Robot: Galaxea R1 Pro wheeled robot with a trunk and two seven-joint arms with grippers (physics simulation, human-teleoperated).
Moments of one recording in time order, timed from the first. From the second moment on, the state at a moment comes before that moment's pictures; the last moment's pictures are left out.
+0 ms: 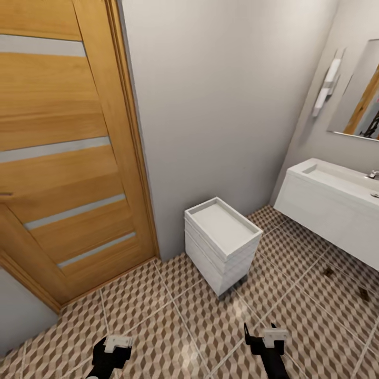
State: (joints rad) left arm -0.55 0.01 -0.58 0.08 0.42 -0.50 0.10; right arm -0.49 -0.01 0.04 -0.02 0.07 -0.79 -0.16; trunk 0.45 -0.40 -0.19
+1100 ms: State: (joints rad) left arm -0.55 0.01 -0.58 0.08 0.42 -0.50 0.10; right arm -0.49 -0.01 0.04 -0.02 0.07 -0.79 -0.16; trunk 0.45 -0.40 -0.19
